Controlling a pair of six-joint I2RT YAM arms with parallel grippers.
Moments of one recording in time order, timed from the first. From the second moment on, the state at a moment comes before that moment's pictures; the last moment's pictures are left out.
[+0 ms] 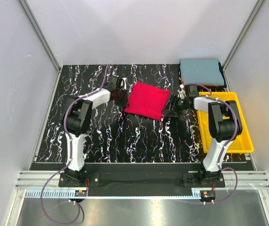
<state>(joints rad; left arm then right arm) -0.38 2.10 1.46 -0.33 0.26 -0.36 0.12 1.91 1.10 -0.22 -0.62 0.50</state>
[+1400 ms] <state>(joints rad) -0.29 2.38 1.91 -0.37 0.47 -0.14 0.12 1.86 1.01 -0.15 -0.68 0.50</state>
